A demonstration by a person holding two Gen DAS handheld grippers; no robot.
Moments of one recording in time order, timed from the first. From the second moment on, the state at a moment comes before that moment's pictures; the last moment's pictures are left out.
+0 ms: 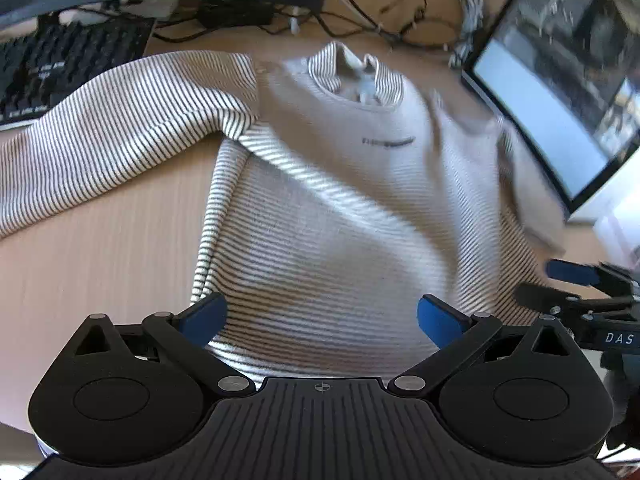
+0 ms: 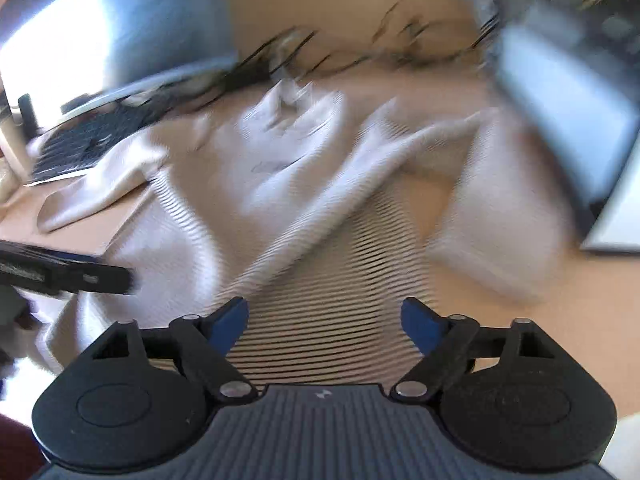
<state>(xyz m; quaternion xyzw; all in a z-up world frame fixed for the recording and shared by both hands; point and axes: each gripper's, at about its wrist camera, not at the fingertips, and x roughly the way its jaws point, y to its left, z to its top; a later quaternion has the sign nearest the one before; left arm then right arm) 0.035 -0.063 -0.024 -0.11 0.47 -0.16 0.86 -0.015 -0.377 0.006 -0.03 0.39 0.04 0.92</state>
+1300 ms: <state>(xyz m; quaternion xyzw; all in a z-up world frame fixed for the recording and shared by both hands) 0.011 -0.122 0.037 -0.16 0.46 -0.27 0.83 0.112 -0.469 0.198 0.09 0.22 0.01 0.97</state>
